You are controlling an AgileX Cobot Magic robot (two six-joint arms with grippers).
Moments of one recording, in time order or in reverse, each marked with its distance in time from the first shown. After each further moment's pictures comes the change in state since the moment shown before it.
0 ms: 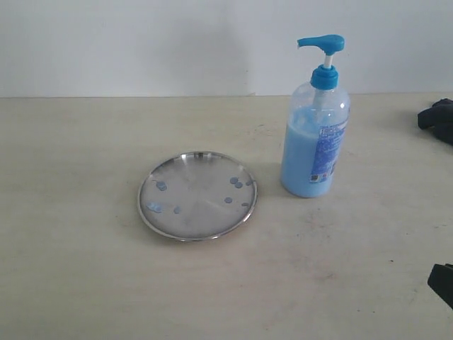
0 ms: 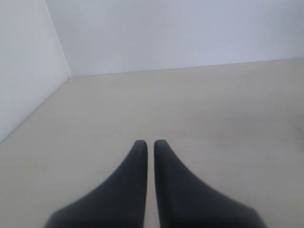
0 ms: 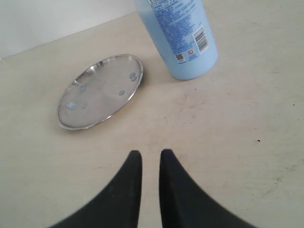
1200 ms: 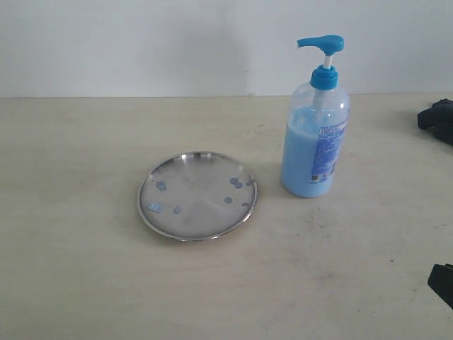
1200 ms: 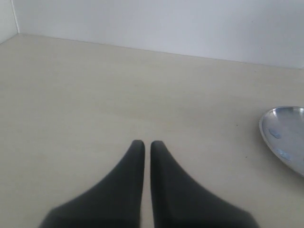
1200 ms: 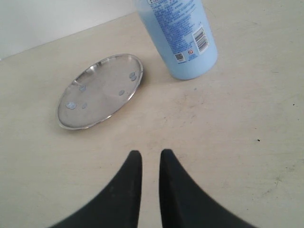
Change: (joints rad) left arm 0.009 0.000 0.003 -0.466 0.049 0.254; right arm 0.000 0.000 0.000 0.000 0.000 0.000
